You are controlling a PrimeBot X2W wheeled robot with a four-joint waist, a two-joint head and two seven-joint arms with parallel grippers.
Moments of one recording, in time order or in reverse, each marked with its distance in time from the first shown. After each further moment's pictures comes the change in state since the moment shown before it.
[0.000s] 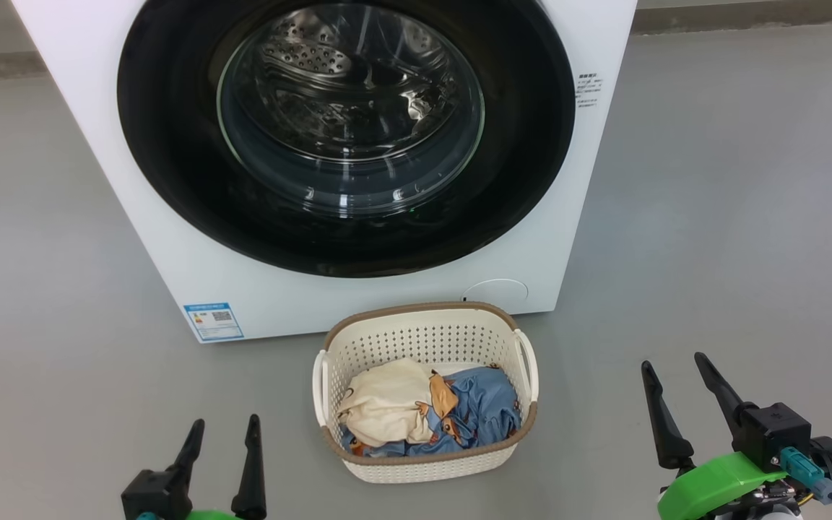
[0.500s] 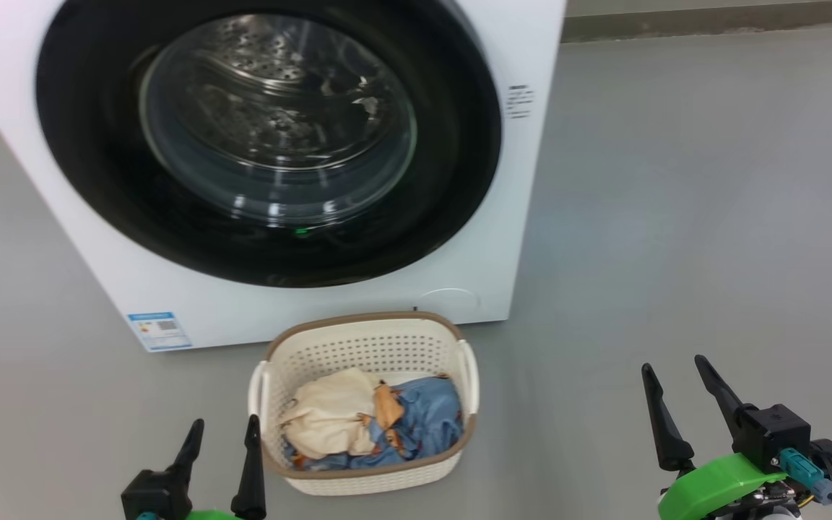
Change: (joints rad) left arm 0.000 0.002 -0.002 -0.001 0.001 -0.002 0.000; right arm 0.000 0.000 -0.002 0.011 0.001 0.000 -0.001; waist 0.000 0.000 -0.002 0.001
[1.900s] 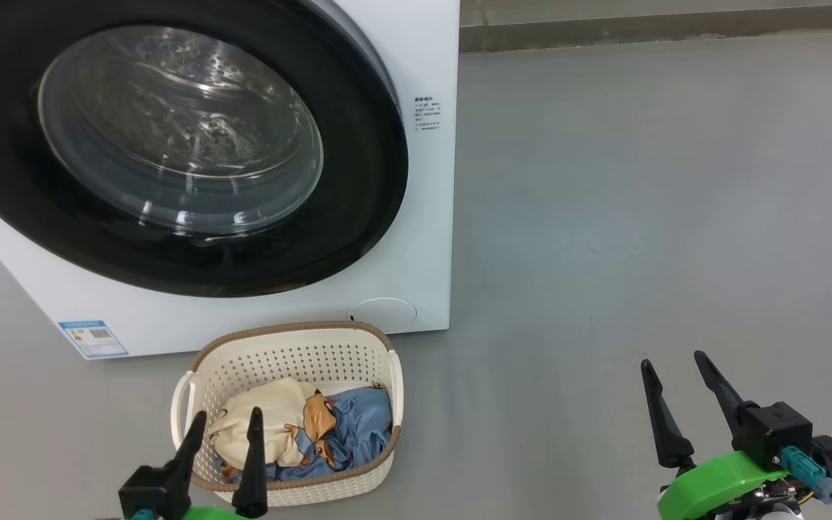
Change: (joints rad) left arm 0.000 -0.002 0.005 -0.027 0.000 0.008 0.000; right arm 0.000 -0.004 0.009 -0.015 0.011 0.000 0.000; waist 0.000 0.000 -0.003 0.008
